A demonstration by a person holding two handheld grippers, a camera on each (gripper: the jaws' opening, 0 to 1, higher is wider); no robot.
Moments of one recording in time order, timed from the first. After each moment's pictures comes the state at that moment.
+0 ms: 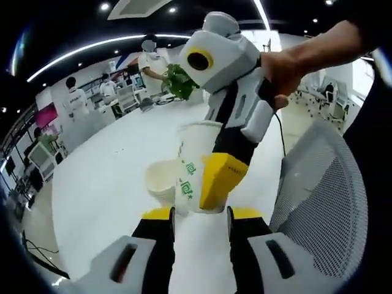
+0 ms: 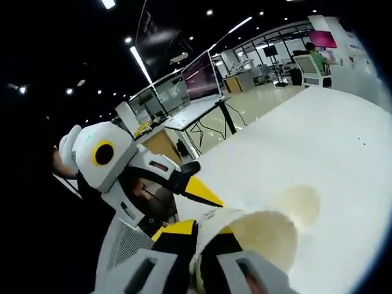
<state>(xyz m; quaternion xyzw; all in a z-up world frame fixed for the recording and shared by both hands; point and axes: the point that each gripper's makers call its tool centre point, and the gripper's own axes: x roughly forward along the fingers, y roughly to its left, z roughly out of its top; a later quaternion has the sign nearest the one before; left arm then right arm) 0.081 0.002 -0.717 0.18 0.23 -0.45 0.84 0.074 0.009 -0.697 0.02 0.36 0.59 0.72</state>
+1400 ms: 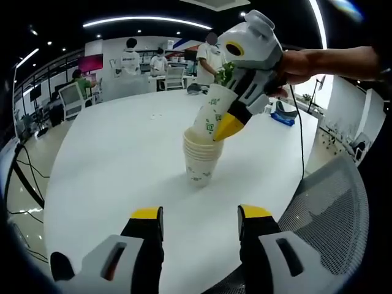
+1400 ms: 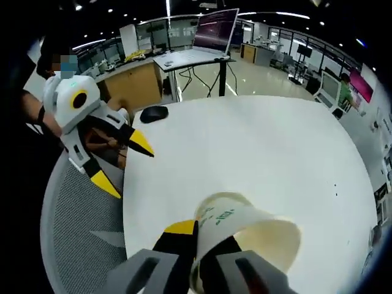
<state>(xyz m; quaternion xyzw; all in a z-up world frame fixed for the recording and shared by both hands) 0.079 0.054 -0.750 0.04 0.29 -0.33 0.90 0.145 -0.017 -0.742 -0.29 0.39 0.56 0.67</state>
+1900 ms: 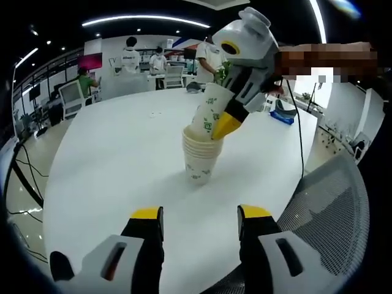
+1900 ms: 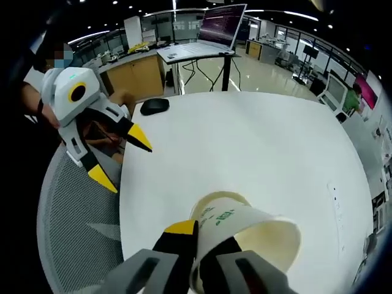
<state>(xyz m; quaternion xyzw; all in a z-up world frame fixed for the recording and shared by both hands) 0.079 0.056 -0.757 0.04 0.29 -0.33 0.90 0.148 -0.018 -0.747 -0.32 0.39 0.56 0.65</state>
